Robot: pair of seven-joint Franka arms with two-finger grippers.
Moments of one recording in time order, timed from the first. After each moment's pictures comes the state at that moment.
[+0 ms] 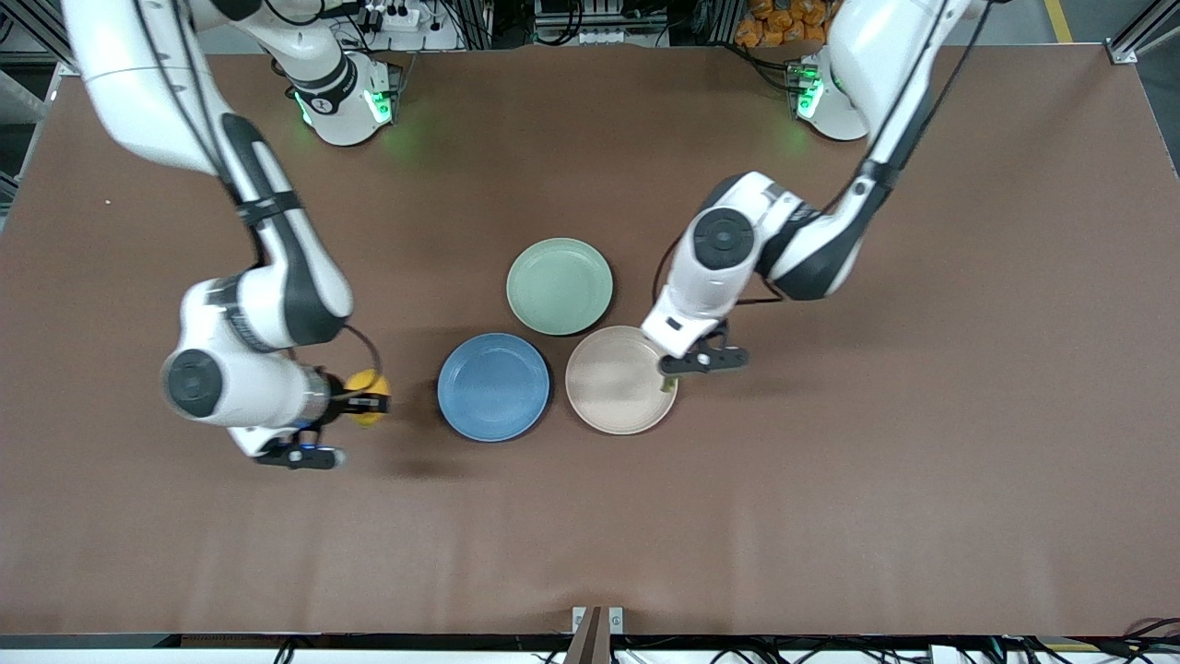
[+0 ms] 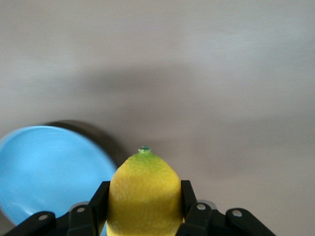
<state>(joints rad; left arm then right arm) -0.44 0.57 -0.26 -1.69 0.15 2.25 -0.86 0.18 0.65 0.10 -1.49 0.10 2.06 0.35</state>
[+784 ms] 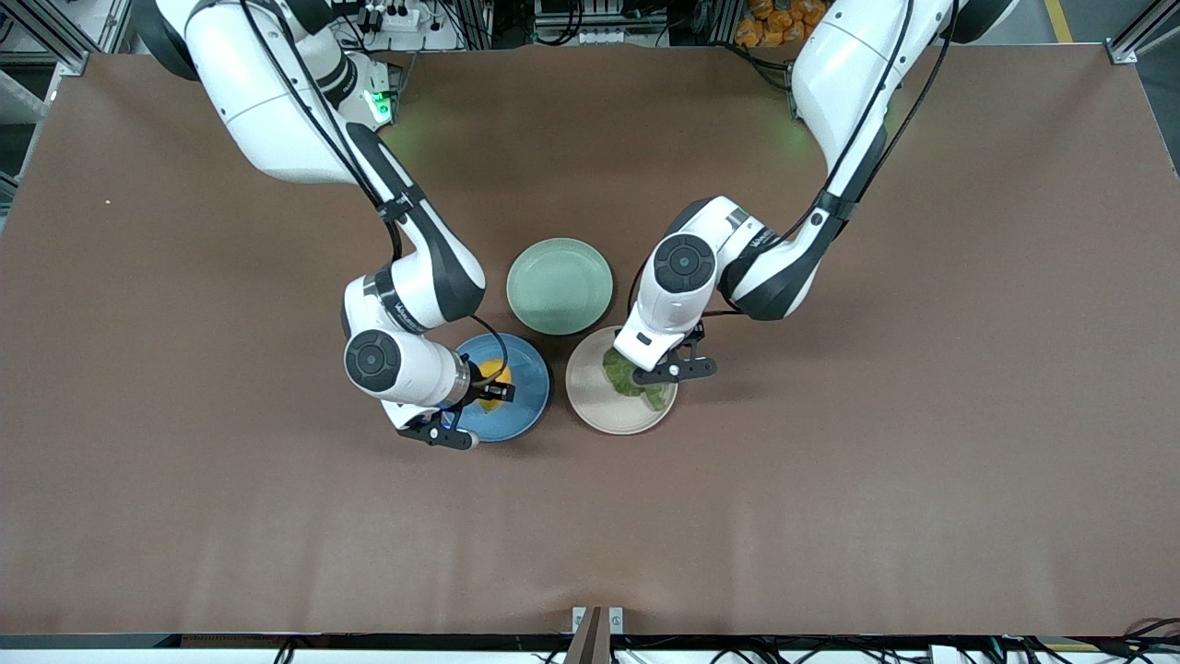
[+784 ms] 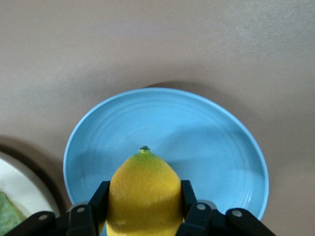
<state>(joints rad) -0.46 0.67 -0.24 -1.58 0.15 2.25 -0.87 0.36 0.77 0.10 -1.46 0.20 2.18 0.54</state>
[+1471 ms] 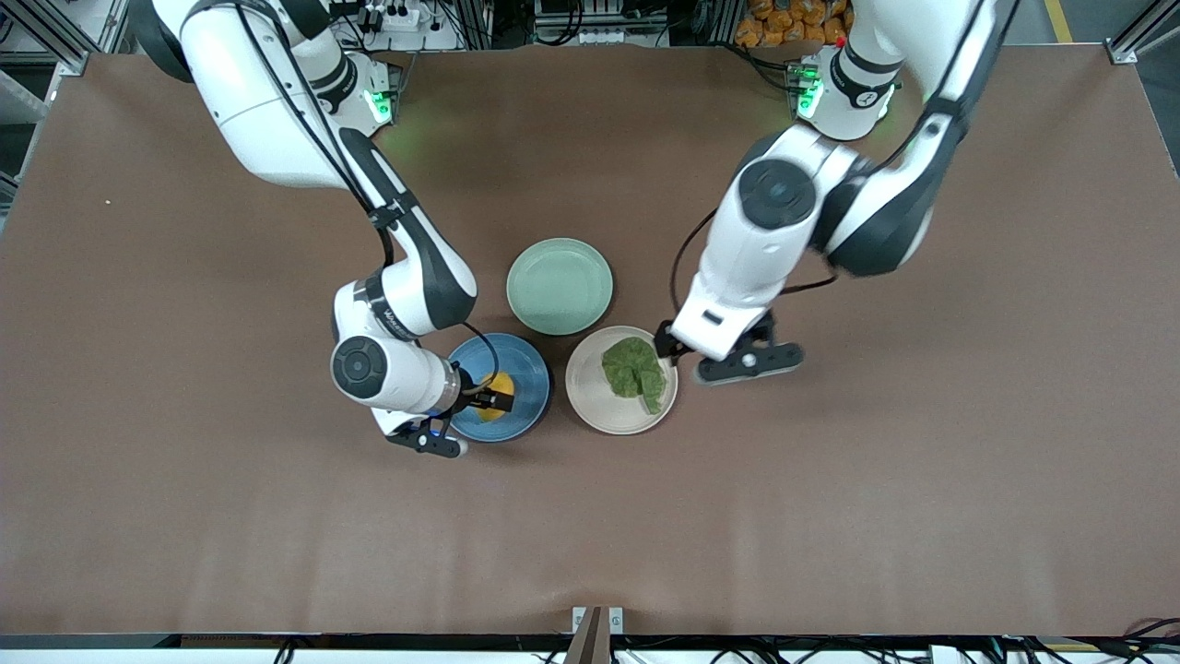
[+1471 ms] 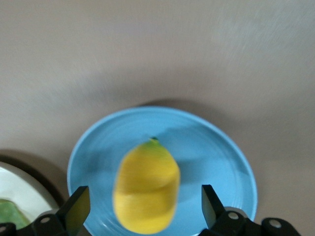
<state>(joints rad) -0.35 0.40 -0.24 -1.50 0.16 2.01 -0.77 0.34 0.76 0.08 -1.43 0.21 2.17 0.54</state>
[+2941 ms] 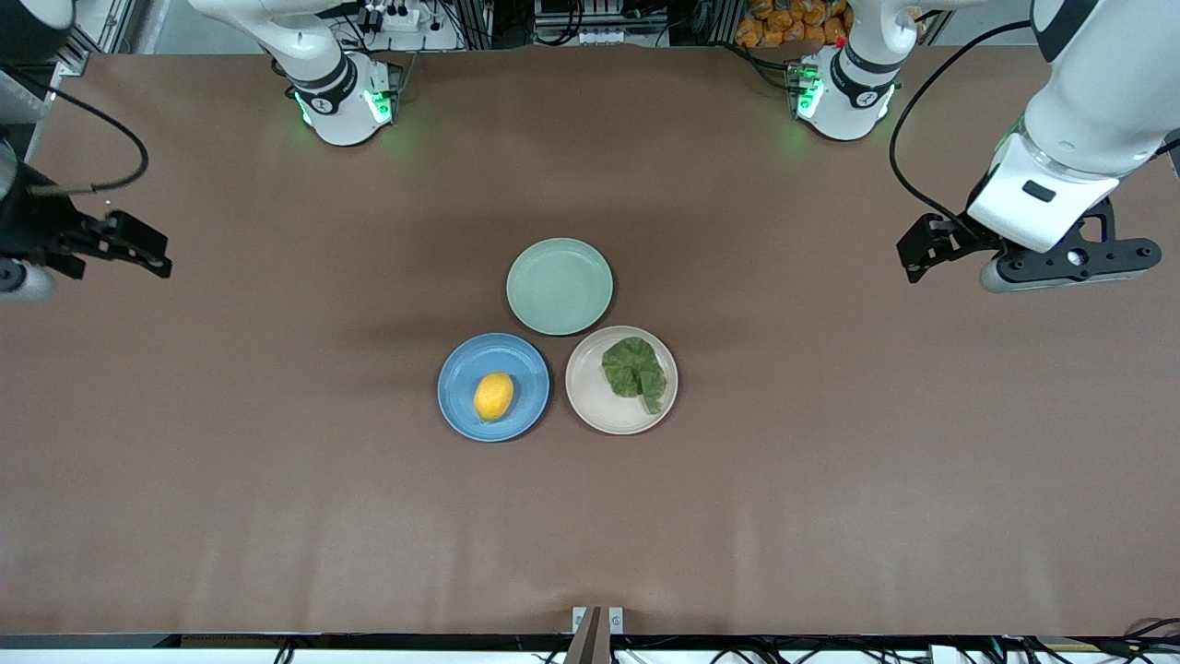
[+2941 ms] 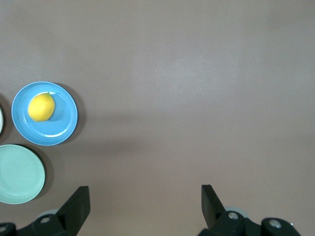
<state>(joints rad) -0.09 0.08 -0.19 -1.51 0.11 1.64 -0.35 0.11 0.10 -0.07 -1.39 -0.02 1.49 0.04</state>
